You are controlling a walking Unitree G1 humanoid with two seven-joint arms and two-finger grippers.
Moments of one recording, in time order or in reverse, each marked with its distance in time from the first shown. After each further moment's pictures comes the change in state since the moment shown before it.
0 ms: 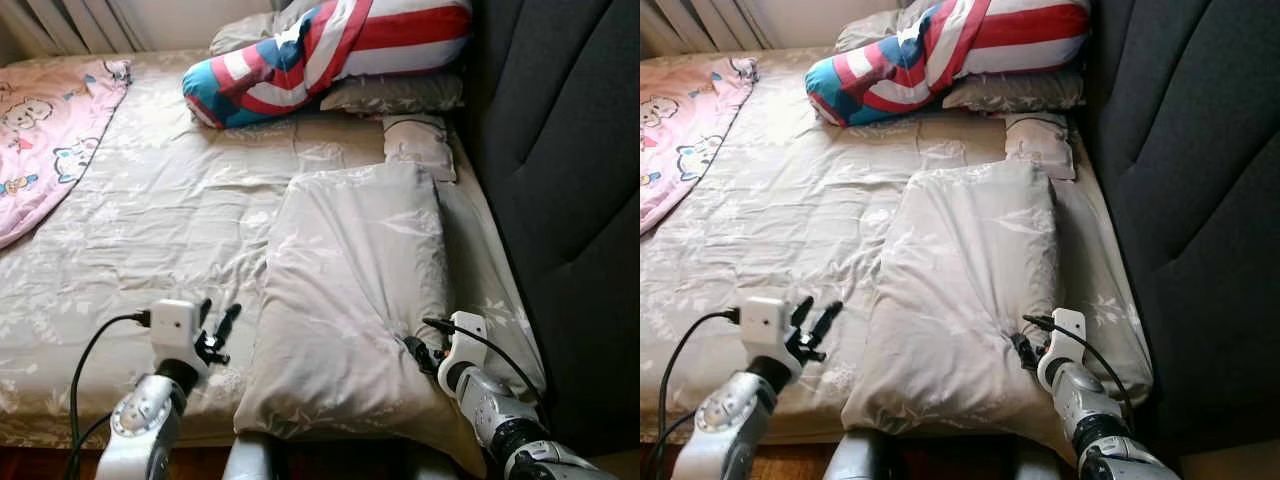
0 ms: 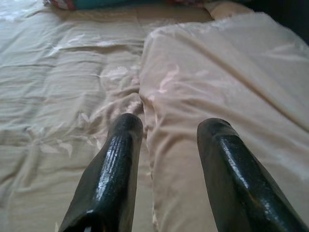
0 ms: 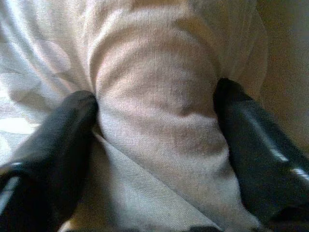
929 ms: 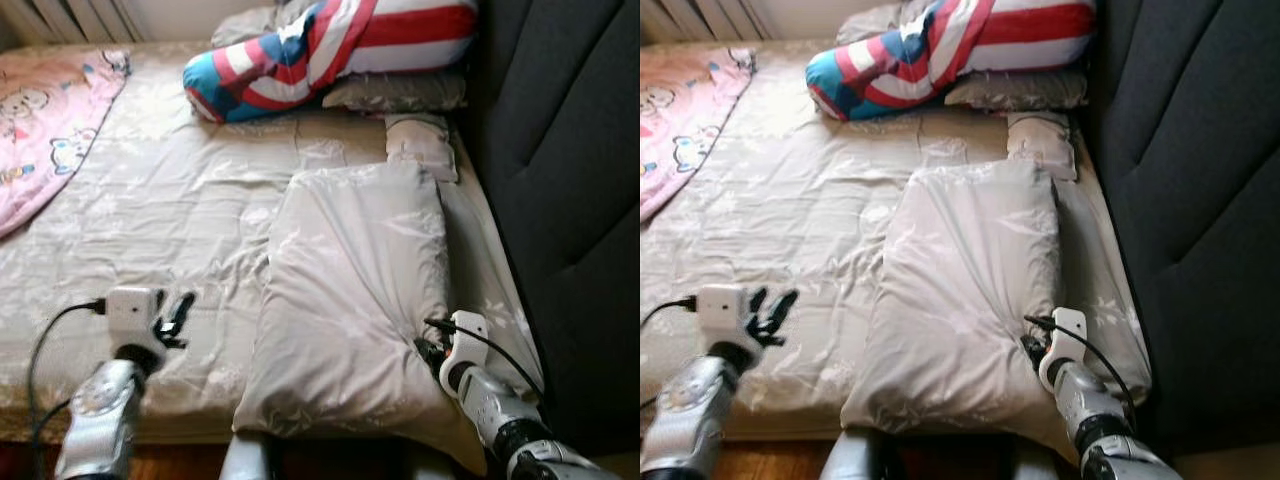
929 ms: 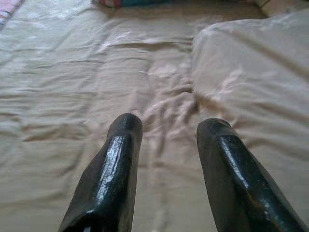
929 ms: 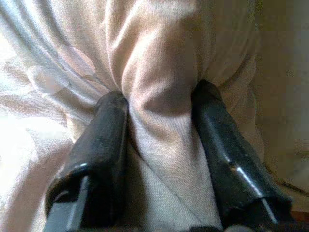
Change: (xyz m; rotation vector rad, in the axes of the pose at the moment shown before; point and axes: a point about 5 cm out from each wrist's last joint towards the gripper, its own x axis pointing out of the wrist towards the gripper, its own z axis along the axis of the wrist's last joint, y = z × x) left arm 0.012 0.047 0.001 0.060 0.016 0.112; right arm -0.001 -0.004 0.006 -0.020 -0.011 0.007
